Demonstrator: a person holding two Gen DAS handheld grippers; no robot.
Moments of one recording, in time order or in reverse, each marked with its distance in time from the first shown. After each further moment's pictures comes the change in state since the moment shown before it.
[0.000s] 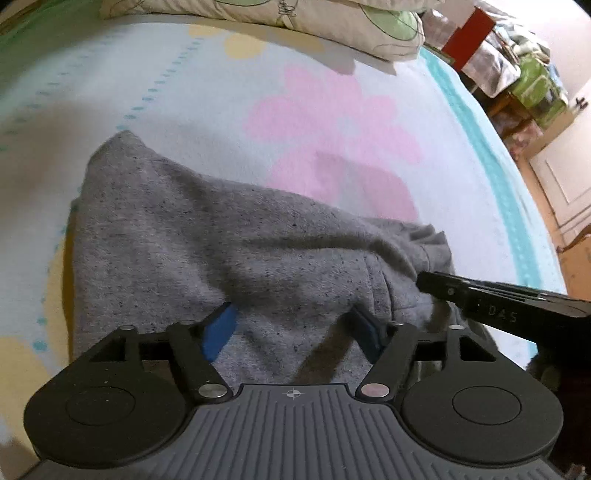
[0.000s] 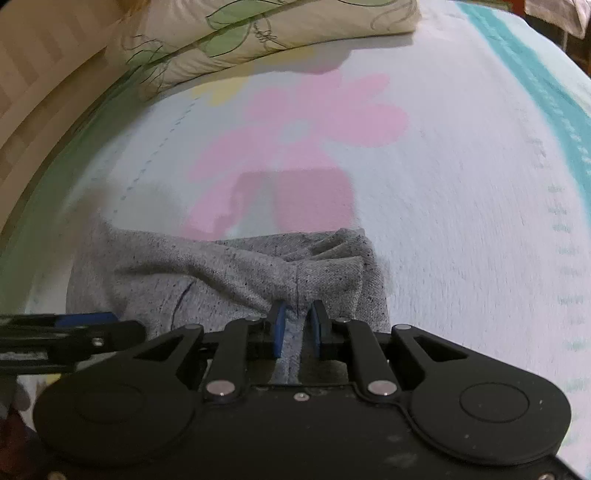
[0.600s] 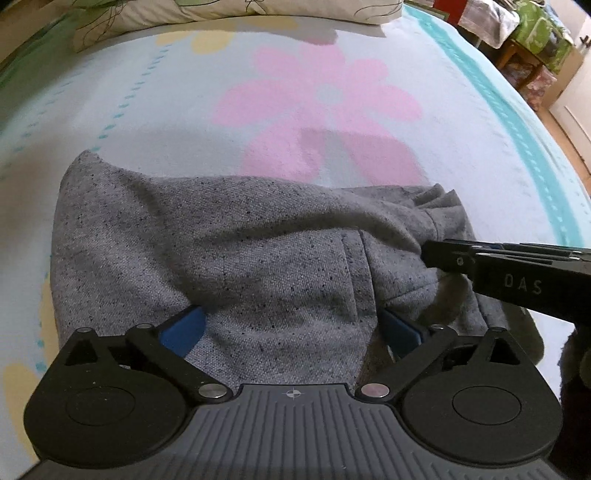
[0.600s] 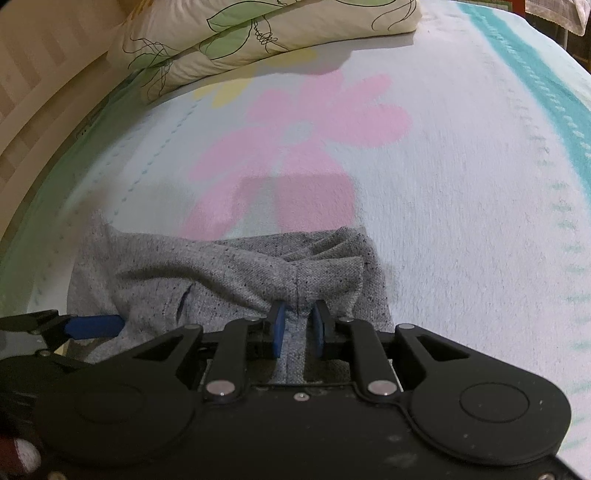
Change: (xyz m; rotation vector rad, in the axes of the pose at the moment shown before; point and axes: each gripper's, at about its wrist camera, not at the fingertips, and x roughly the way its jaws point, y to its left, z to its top) left arm 0.020 -0.037 -0.004 0.141 0.041 0.153; right arm 0.007 -0.004 -0.003 0.019 -0.008 0.018
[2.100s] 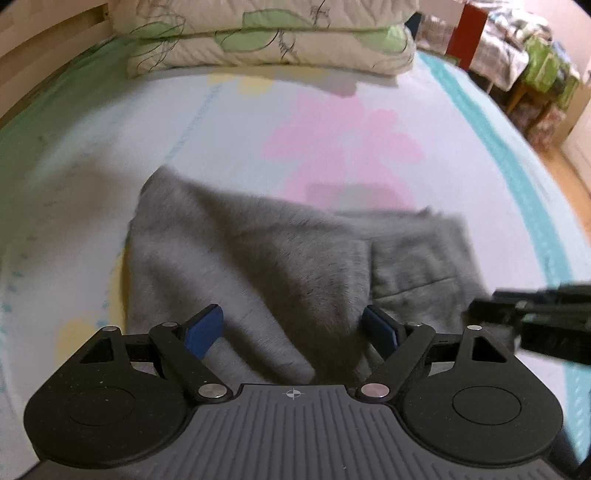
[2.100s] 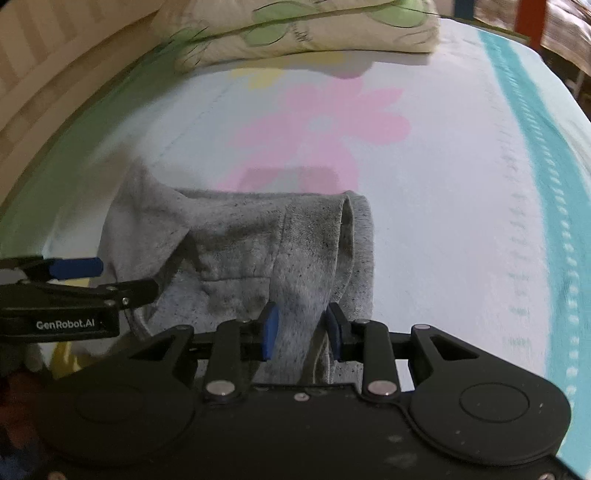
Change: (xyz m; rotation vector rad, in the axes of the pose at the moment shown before) left arm -0.079 0.000 -0.034 -0.060 -0.149 0.044; right arm -0.072 0.030 -0.031 -0.125 0.031 -0.050
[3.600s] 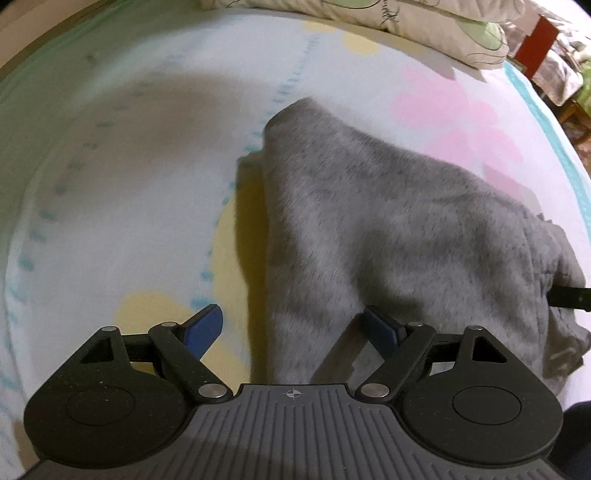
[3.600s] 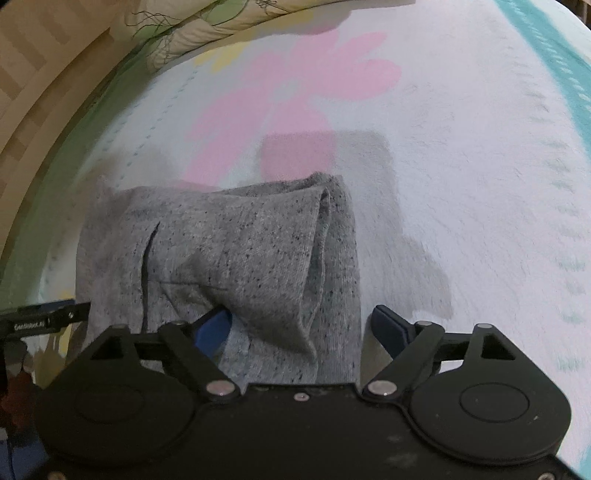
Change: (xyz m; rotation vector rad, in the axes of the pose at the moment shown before) left arm 0.052 0.109 -0.012 -0.137 0.111 0.042; right arm 0.072 -0.061 0.013 0.112 0.099 0.133
